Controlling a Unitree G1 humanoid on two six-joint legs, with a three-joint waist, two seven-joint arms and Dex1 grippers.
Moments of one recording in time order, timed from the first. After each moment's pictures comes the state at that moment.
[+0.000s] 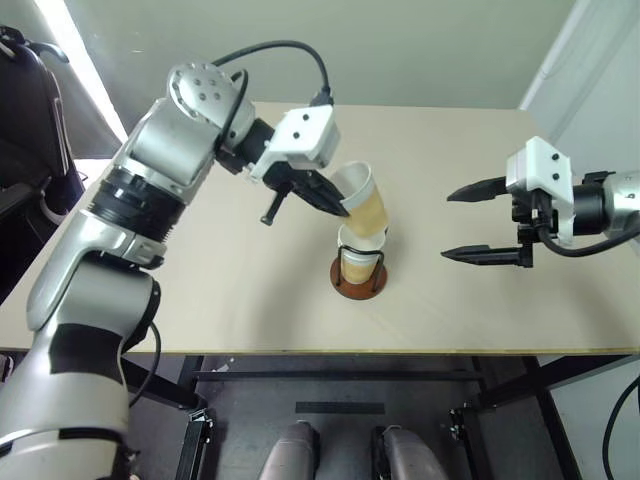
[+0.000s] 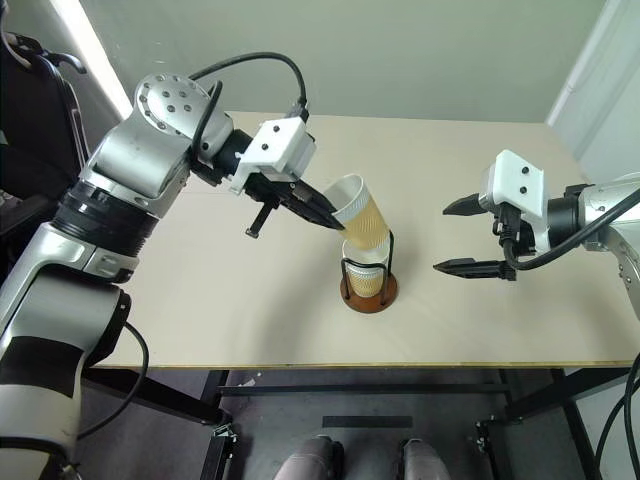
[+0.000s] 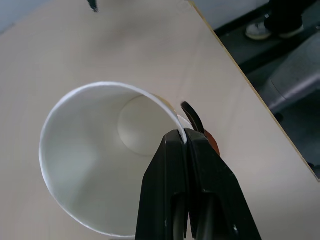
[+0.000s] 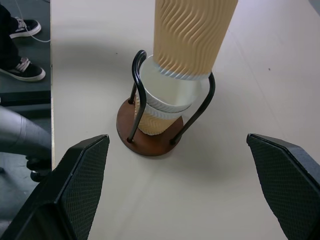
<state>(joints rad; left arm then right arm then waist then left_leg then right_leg) -1.37 0.74 -0.58 0.44 -0.34 0.11 -1.58 -0.74 -1.07 0.05 -0.25 0.46 0.65 1.23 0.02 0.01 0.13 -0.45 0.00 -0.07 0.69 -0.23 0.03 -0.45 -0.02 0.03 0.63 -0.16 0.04</state>
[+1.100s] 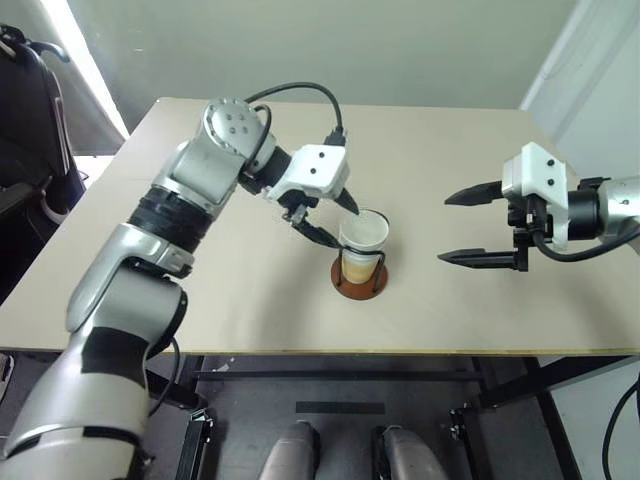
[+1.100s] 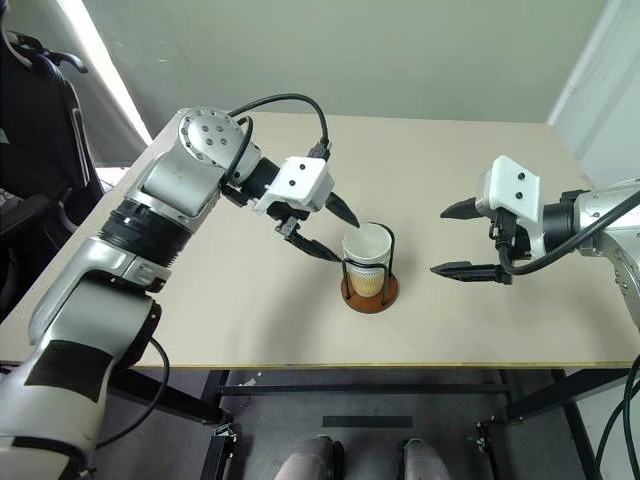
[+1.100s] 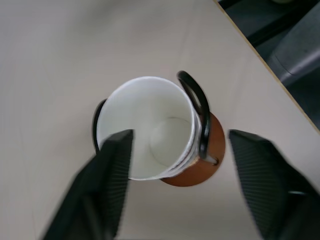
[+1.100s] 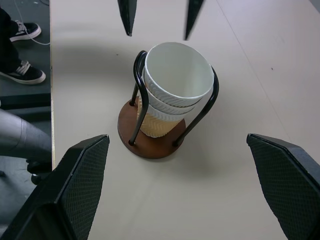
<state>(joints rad) -1.33 0.59 -0.53 0.60 -0.17 -0.05 -1.58 -0.71 -1.06 0.04 -0.27 0.47 0.66 1.21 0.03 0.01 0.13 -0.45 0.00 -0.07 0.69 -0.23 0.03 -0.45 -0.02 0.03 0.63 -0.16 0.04</state>
